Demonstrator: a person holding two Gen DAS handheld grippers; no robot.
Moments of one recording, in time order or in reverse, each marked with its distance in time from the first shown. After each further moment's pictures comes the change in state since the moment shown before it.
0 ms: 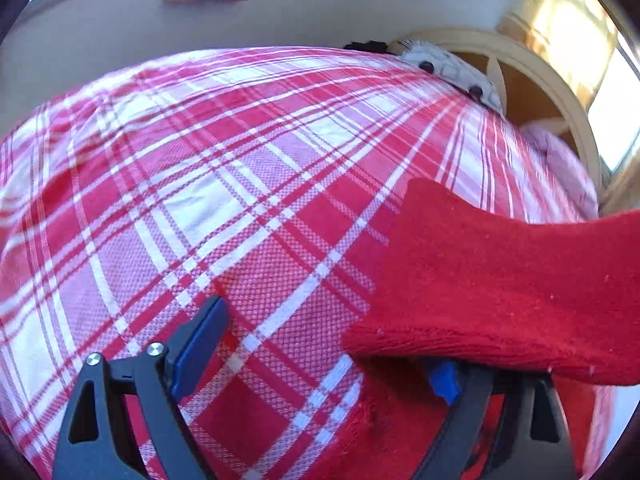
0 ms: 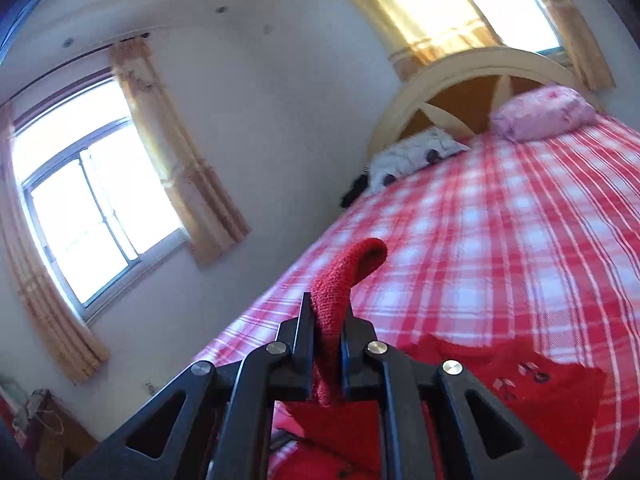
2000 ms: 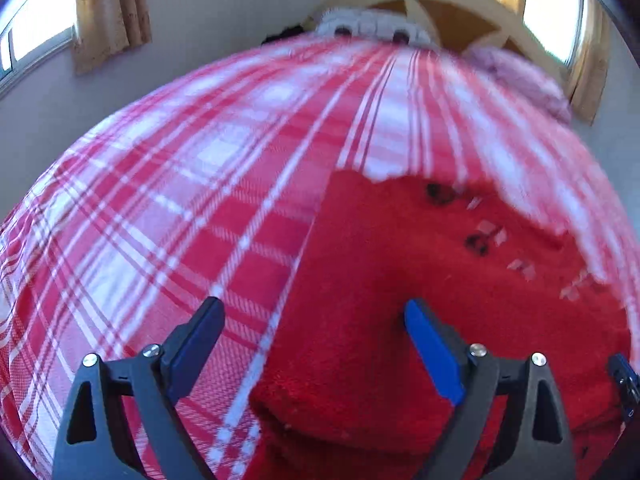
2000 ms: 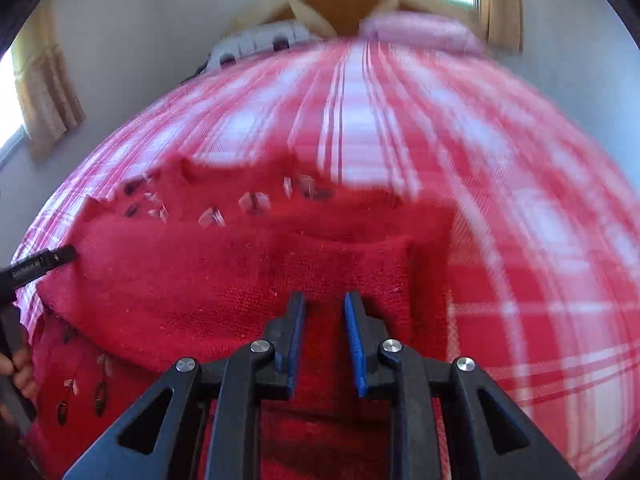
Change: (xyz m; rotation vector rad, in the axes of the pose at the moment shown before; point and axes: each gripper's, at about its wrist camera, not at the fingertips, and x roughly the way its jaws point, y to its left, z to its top) left arm 0.032 -0.083 0.002 0.341 0.049 0.005; right arm 0.023 -0.152 -0.130 -0.047 0.356 -0.574
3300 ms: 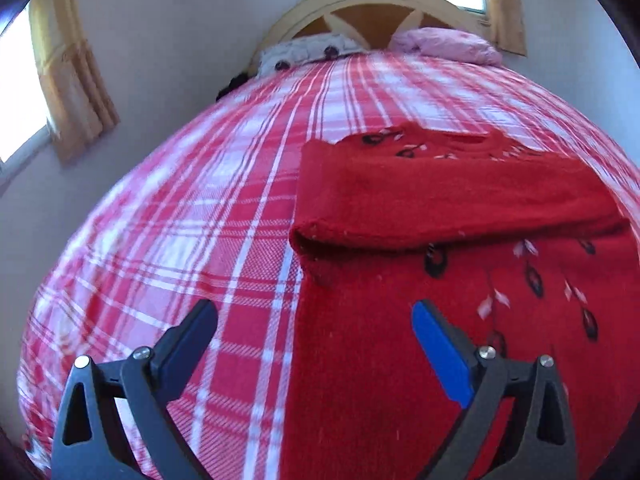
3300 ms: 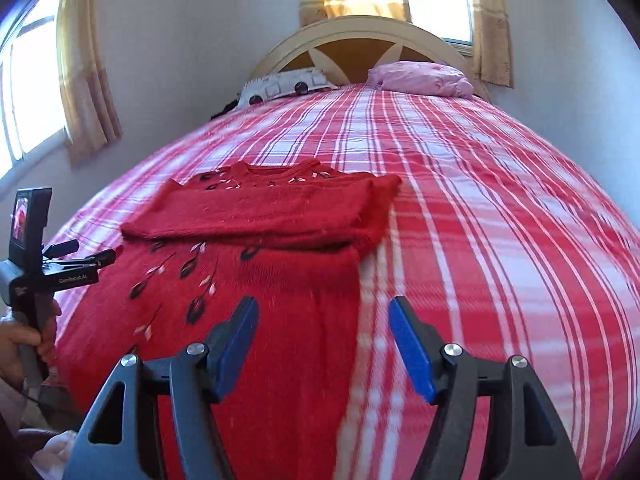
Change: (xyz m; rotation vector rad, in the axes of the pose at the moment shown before) left arm -0.112 0.014 -0.096 0.357 -0.183 -0.007; right arm -0.164 -0.002 -0.124 -0.043 -0.178 0.031
